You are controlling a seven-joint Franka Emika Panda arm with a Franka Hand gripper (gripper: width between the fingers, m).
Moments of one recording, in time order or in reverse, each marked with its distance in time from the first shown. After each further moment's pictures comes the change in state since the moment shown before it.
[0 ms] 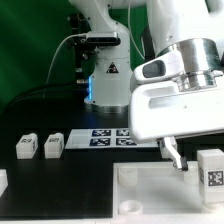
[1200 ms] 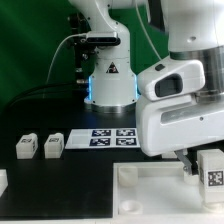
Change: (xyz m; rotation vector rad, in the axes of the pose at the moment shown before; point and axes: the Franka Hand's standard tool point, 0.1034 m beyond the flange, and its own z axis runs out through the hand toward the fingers) arm 0.001 -0.011 0.003 0.128 -0.714 0.057
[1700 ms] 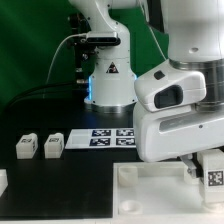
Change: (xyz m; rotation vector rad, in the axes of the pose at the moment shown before) arm 0.007 0.005 0.001 -0.003 0.016 -0.002
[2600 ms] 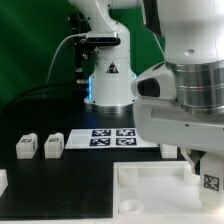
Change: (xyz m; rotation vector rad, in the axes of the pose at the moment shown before) arm 0.011 0.006 0.002 0.006 0.035 0.915
